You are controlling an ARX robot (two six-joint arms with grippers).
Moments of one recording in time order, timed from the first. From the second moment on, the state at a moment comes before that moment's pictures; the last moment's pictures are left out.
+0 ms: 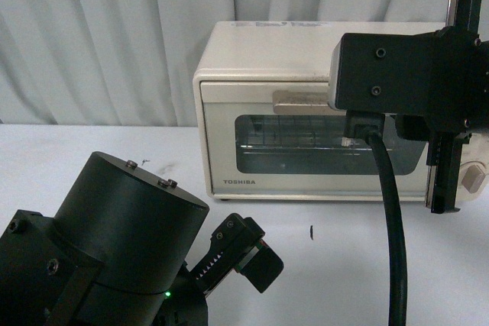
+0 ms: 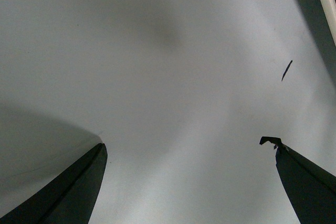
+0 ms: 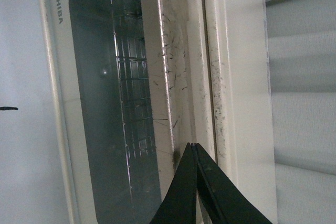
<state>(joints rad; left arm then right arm) -0.61 1.90 0.61 0.42 -0.05 -1.25 0.28 1.64 0.79 0.42 -0.19 -1.36</state>
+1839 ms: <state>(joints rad) -0.61 1.90 0.61 0.42 -0.06 -1.25 0.25 1.43 0.89 -0.20 -0.50 -1.00</state>
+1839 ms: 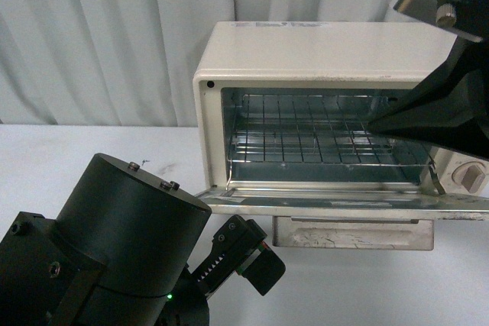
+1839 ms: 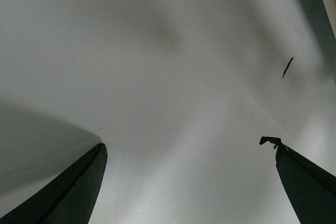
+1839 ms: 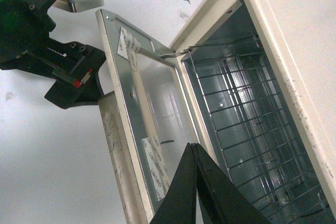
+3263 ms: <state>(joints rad) -0.61 1.90 0.61 0.42 -0.05 -1.25 0.20 1.26 0.49 0.67 0.16 -0.37</state>
